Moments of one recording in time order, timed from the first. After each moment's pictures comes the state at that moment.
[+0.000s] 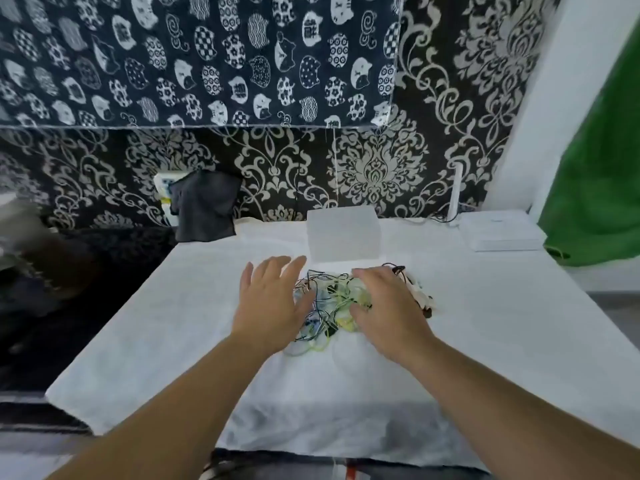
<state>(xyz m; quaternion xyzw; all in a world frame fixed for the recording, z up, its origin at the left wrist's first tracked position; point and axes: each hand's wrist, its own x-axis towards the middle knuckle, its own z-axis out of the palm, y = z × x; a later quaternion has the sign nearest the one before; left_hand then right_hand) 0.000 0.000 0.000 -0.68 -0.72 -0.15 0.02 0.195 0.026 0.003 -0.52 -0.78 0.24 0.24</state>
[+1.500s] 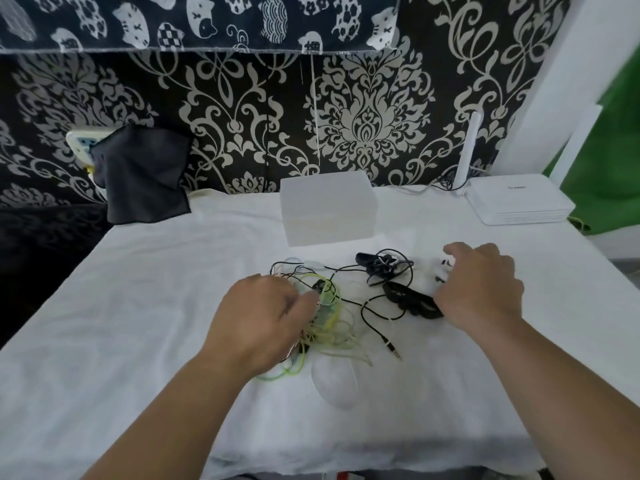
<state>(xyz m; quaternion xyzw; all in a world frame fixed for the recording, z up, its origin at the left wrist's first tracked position) 0.004 0.042 -0.025 -0.70 -0.66 -0.23 -0.15 0.254 0.113 -0.031 -0.77 -0.62 0.09 0.10</state>
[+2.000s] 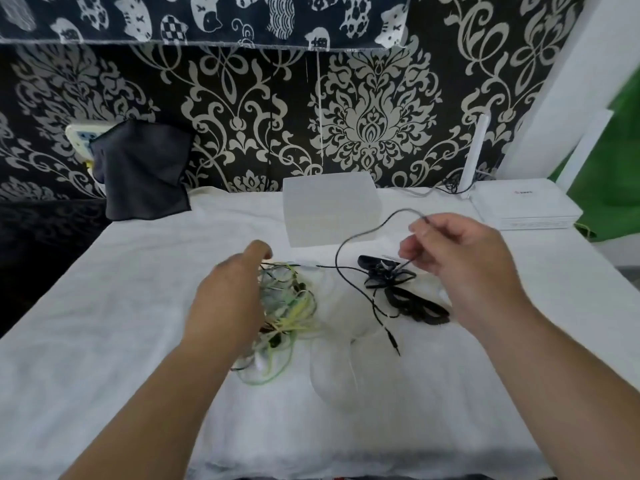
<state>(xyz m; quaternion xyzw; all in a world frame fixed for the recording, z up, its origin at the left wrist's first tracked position) -0.019 0.062 -0.034 -0.61 -0.77 -0.20 -0.02 0.231 0.116 -0.003 -0.53 -0.52 0.44 0.51</state>
